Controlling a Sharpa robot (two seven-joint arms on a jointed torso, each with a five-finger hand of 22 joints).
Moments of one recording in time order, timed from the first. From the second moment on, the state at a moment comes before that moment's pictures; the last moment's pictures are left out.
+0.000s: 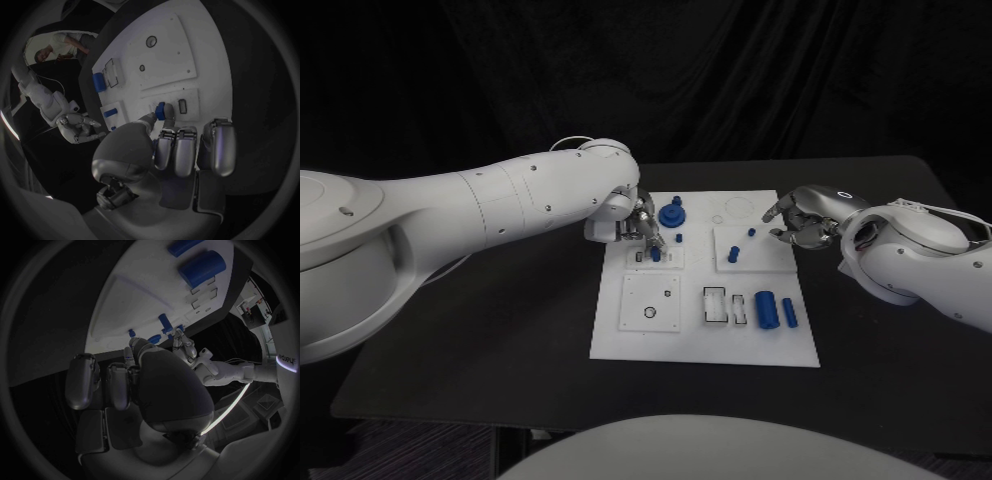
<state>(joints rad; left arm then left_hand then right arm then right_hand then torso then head) 1.37 -0.38 -0.21 1.03 -0.87 0.45 -0.58 1.12 0.12 0.14 0.12 0.26 0.93 0.06 0.14 1.24 1.47 0.00 1.57 1.31 1.47 -0.06 1.56 1.31 0.06 1.46 0.06 1.38 1.31 1.31 -0.89 -0.25 1.51 -1.43 -0.34 -0.21 1.49 -0.05 0.27 0.23 0.38 0.84 0.08 0.11 0.18 1.47 -0.02 1.47 1.37 1.47 -0.09 1.45 1.31 0.07 1.47 0.03 1.28 1.31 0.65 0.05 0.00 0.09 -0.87</state>
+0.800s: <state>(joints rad) 1.36 -0.44 -0.21 1.10 -0.87 0.34 -0.54 1.03 0.02 0.45 0.01 0.40 0.95 0.05 0.16 1.31 1.47 -0.02 1.57 1.31 1.47 -0.07 1.56 1.31 0.06 1.46 0.04 1.37 1.31 1.30 -0.90 -0.25 1.51 -1.43 -0.33 -0.21 1.49 -0.05 0.27 0.23 0.38 0.84 0.08 0.11 0.18 1.46 -0.02 1.46 1.37 1.47 -0.09 1.44 1.31 0.07 1.47 0.03 1.27 1.31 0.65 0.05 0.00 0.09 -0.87</state>
